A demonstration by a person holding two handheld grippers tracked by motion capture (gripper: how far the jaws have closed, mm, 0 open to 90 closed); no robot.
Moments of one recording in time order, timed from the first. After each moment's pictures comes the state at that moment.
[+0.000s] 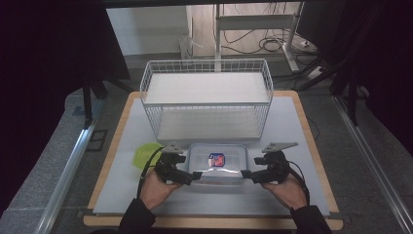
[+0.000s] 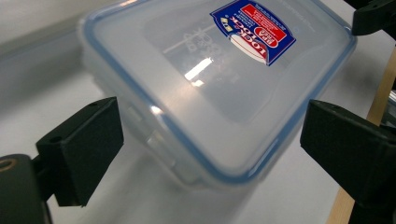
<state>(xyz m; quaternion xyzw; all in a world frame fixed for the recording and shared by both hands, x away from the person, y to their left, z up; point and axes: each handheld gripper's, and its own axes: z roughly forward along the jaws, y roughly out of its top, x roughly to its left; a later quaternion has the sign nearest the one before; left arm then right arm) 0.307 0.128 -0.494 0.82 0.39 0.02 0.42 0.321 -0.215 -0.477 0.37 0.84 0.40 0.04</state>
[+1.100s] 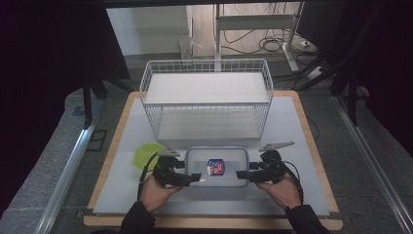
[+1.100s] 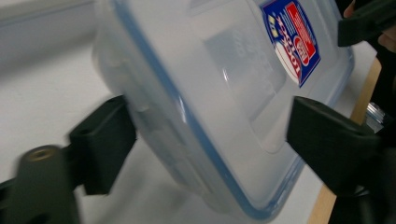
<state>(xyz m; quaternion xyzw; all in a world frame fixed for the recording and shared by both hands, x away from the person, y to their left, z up) 0.290 0.140 -0.501 0.80 0.40 0.00 0.45 0.322 -0.207 -0.482 0.39 0.82 0.42 -0.04</state>
